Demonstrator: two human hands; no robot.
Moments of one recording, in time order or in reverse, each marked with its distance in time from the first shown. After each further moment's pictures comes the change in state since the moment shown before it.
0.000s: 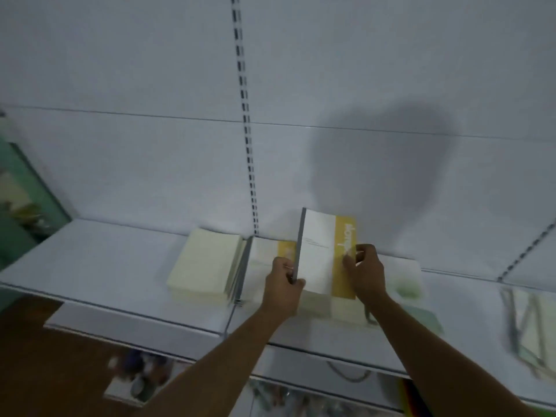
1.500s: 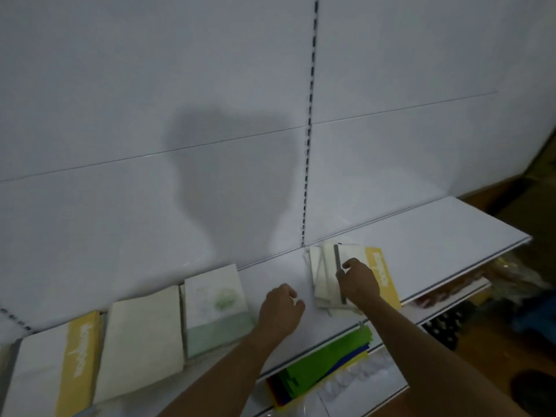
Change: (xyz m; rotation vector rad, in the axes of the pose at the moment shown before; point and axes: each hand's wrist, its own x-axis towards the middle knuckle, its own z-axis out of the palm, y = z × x) left_hand -0.075 0.132 0.315 0.409 -0.611 0.319; right_hand 0.005 0.209 -0.312 -0.367 0.311 0.465
